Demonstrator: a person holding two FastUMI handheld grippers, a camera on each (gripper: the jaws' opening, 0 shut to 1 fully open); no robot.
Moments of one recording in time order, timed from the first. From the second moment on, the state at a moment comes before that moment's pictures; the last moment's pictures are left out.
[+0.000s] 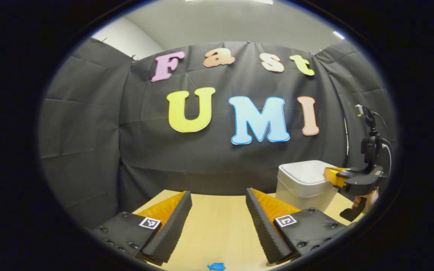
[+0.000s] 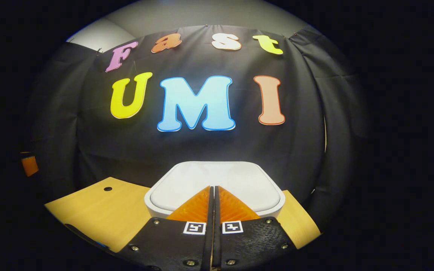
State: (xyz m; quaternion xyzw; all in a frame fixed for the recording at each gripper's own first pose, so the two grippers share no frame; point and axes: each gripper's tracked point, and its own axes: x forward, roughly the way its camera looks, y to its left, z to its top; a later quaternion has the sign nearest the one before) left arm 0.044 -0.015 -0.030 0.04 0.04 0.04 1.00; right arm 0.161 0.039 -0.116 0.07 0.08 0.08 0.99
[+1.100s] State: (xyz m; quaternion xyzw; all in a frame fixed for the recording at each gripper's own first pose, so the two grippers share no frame) left arm 0.008 0.029 -0.045 -0.01 0.04 0.10 0.99; right arm 0.169 0.032 -0.004 0.11 -0.02 0.08 0.99
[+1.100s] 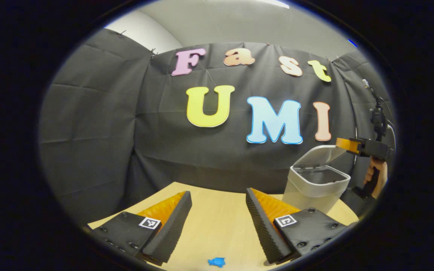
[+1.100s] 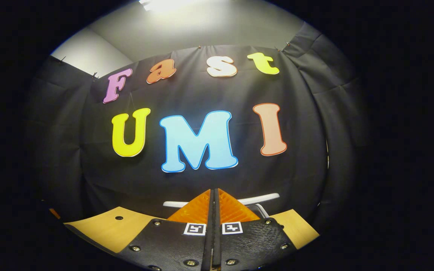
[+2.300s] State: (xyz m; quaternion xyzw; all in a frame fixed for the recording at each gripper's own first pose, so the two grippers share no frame) left arm -0.012 0.033 -0.169 0.02 0.14 0.05 0.99; right arm 0.044 0.050 -0.022 0.02 -0.03 0.09 1.00
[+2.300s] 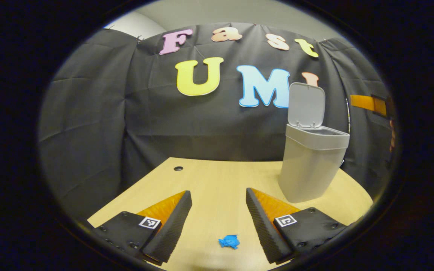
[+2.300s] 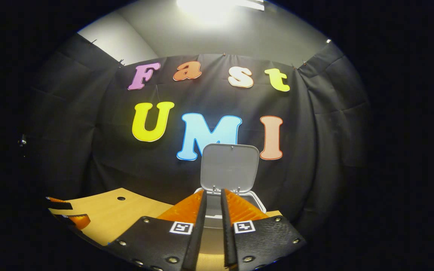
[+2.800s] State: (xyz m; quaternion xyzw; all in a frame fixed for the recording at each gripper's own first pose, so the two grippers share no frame) left arm -0.014 0.025 -0.264 0.04 0.22 0.00 0.97; right arm 0.017 0.054 -0.039 0.01 0.00 0.08 1.00
